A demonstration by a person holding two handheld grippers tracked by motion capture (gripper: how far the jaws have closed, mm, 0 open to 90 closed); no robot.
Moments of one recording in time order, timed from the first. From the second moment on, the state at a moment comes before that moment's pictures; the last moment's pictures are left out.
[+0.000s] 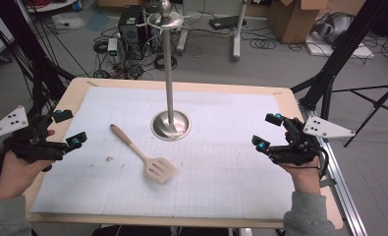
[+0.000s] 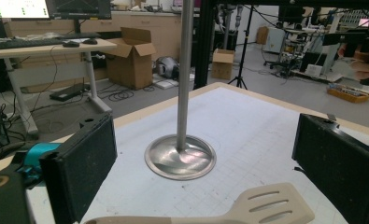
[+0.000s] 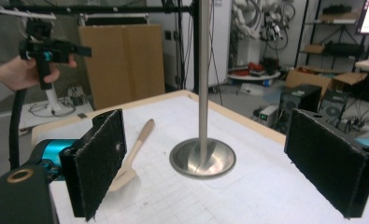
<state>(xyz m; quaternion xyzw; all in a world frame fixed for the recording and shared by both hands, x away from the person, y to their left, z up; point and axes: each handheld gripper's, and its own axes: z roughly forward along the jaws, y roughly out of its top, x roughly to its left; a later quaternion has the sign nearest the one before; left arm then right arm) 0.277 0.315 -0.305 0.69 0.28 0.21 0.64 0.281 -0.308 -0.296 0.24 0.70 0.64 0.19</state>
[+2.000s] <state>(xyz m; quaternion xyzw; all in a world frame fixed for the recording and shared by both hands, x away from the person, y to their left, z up) 0.312 0.294 -0.346 0.73 0.28 0.17 0.59 0.265 -0.310 -0.306 0.24 0.74 0.60 0.19</state>
